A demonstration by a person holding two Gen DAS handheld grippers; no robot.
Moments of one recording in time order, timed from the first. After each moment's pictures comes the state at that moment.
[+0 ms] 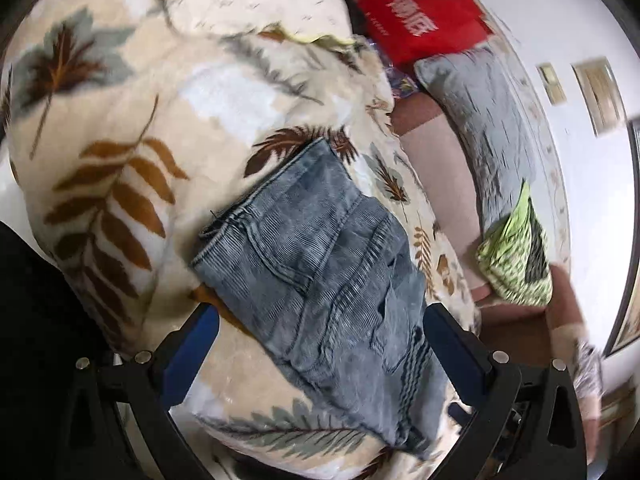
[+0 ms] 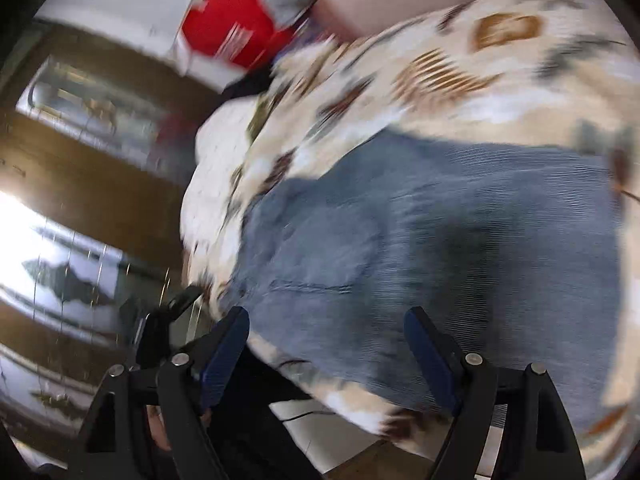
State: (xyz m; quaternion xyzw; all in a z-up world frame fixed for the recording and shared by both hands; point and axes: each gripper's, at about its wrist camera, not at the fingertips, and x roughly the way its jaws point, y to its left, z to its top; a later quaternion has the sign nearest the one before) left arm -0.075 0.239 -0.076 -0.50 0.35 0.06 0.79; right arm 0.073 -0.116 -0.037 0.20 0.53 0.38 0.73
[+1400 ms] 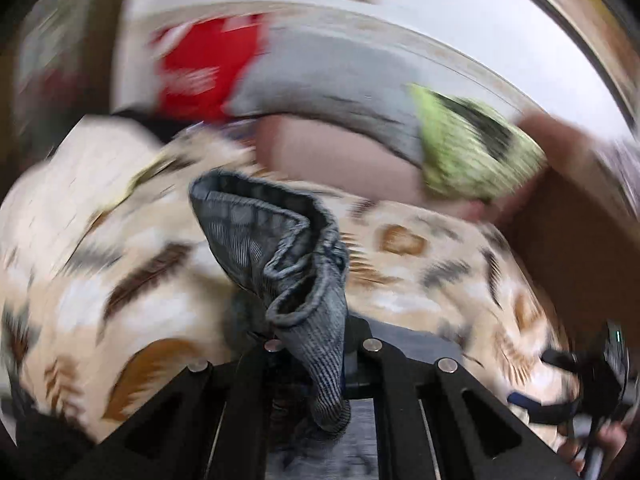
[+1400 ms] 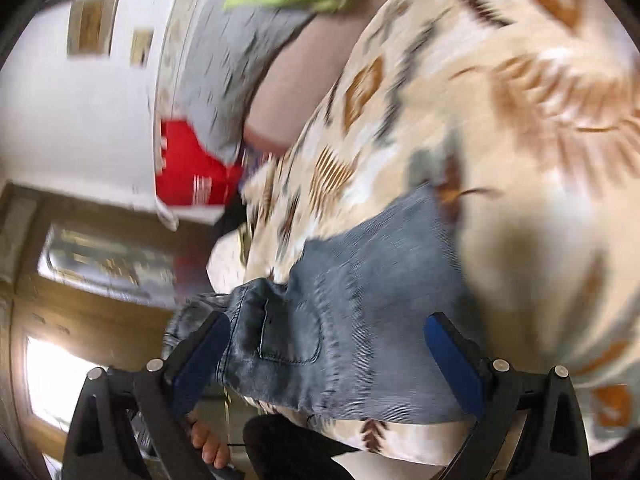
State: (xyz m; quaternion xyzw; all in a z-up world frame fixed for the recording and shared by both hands) left arm -0.002 0.021 0.069 -0.10 0.31 0.00 0.95; right arm 0.063 -0.312 -0.079 0.46 0.44 0.26 0.73
